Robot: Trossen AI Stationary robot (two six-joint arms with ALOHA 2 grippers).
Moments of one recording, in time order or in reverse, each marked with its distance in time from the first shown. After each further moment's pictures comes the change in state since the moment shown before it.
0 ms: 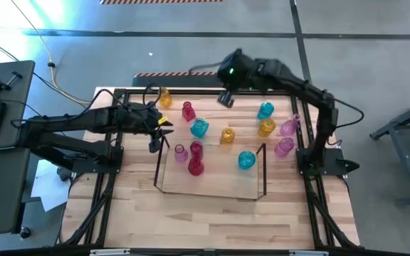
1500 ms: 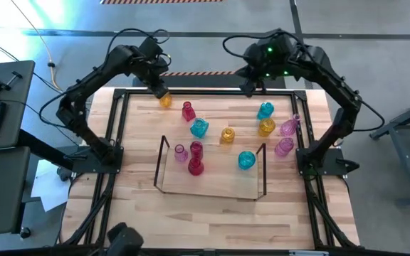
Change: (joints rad) left arm 0.709 0.632 0.740 -0.687 0.192 0.174; right arm -0.121 -0.187 0.025 -0.022 -0.298 0.085
